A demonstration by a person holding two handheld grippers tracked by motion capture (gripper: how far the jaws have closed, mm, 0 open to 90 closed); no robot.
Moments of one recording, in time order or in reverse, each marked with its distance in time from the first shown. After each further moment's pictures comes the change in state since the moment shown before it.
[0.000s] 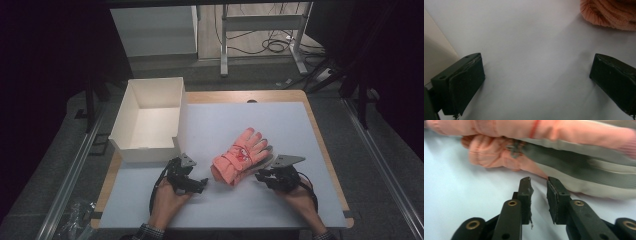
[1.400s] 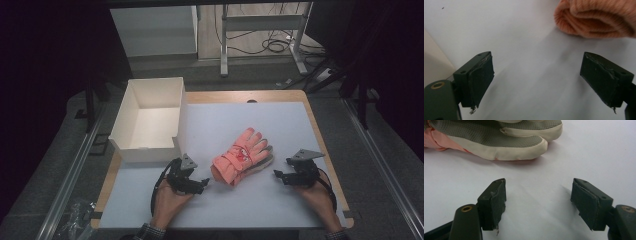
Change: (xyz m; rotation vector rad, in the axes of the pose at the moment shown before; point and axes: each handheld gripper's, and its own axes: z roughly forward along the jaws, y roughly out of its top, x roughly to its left) left arm -0.010 0.006 -0.016 -0.059 -0.048 0.044; right arm -0.052 -0.026 -0.021 0.040 -0.186 0.082
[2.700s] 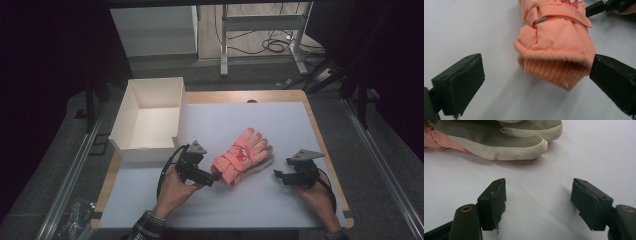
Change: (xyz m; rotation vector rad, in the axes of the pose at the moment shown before) left arm -0.010 0.060 -0.011 0.007 -0.176 -0.018; right arm 0.000 0.000 0.000 -0.002 -0.002 -0.004
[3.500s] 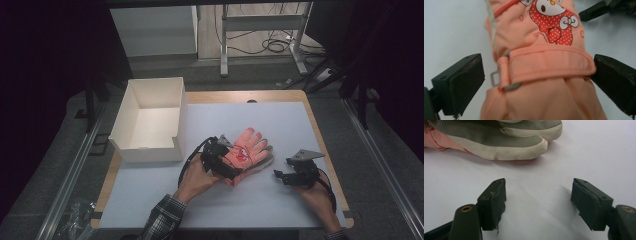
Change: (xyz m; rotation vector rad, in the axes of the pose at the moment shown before) left arm -0.017 0.046 0.059 0.101 -0.030 0.113; right arm 0.000 0.000 0.000 0.000 -0.001 -0.001
